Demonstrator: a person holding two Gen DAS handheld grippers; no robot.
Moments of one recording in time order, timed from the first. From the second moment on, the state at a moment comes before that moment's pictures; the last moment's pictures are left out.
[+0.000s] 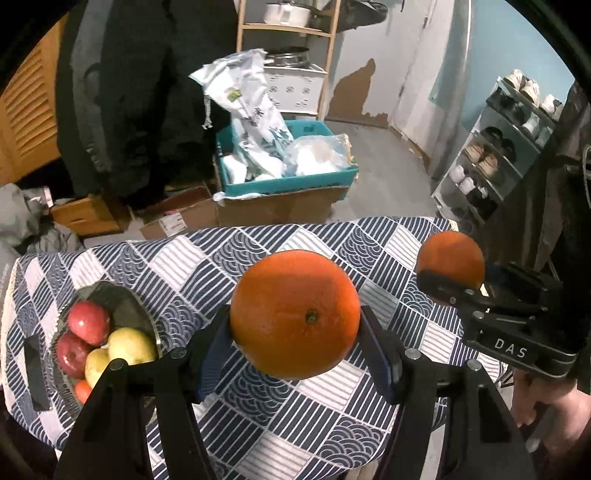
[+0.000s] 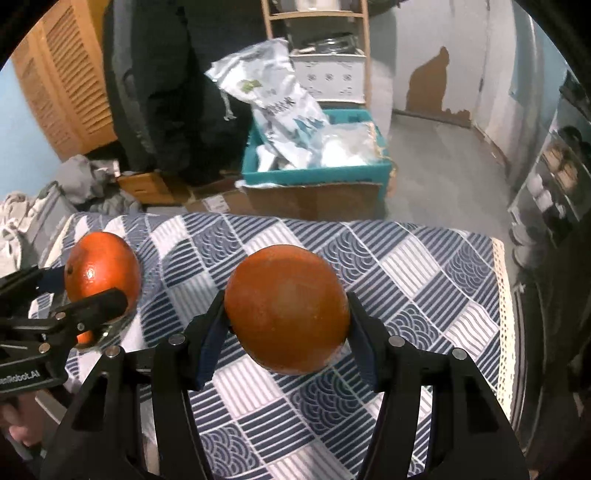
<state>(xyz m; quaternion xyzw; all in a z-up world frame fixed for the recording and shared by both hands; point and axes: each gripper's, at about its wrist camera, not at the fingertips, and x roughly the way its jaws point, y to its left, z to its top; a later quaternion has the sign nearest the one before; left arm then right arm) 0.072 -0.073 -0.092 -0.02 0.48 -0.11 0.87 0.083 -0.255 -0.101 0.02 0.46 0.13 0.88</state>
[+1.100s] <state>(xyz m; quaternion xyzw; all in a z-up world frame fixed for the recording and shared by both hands) 0.032 0.077 -0.117 -0.08 0.49 0.00 0.87 0.078 -0.105 -0.097 -0.02 0.47 0.26 0.85</state>
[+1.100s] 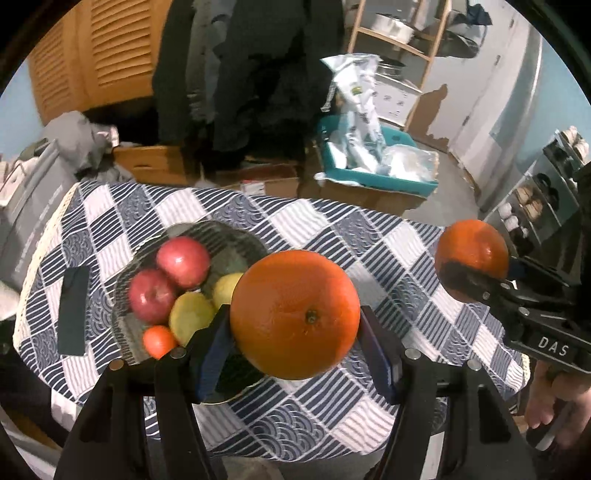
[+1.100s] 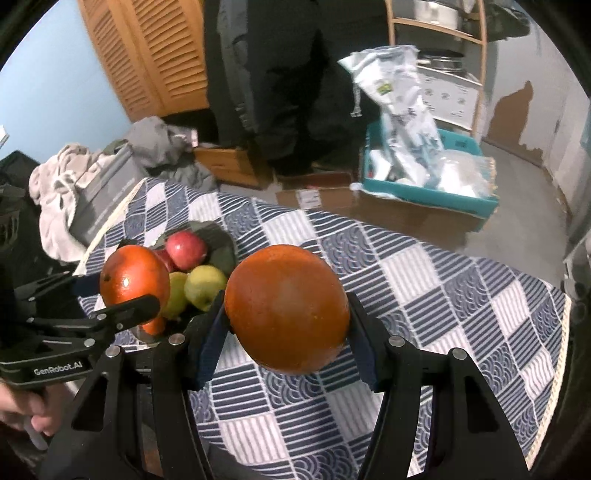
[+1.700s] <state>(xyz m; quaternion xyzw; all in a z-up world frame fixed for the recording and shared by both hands) 0.020 0.165 -0.165 -0.12 0.52 0.07 0.84 0.095 -0.014 -0.129 -0.04 0.49 0.30 0.81</state>
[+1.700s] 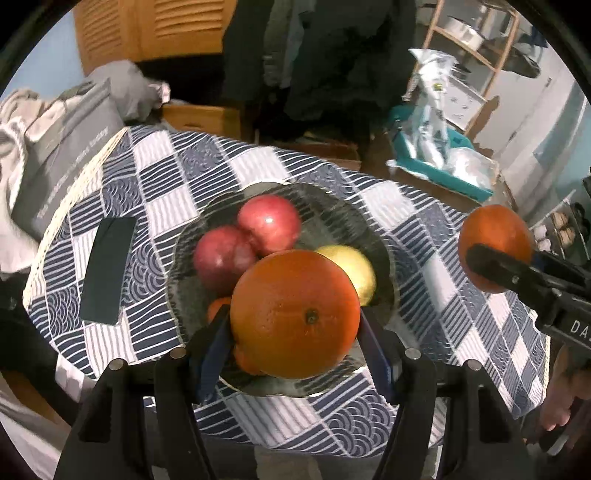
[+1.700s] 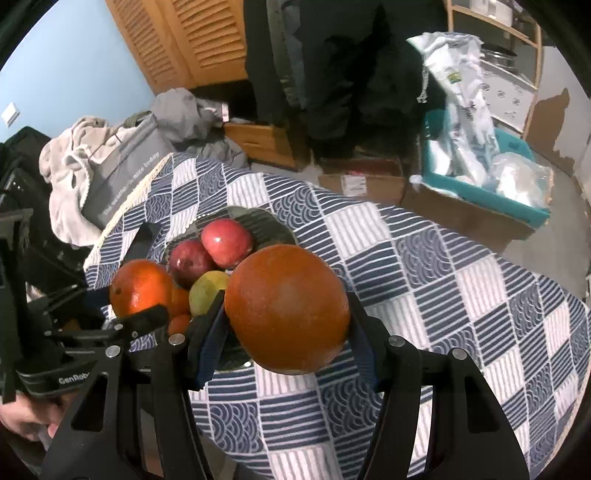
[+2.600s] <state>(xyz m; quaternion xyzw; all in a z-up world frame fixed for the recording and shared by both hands) 0.020 0.223 -0.229 -0.15 0.58 0.11 0.79 0.067 0.072 -0.201 -0.11 0.56 0.35 0.74</state>
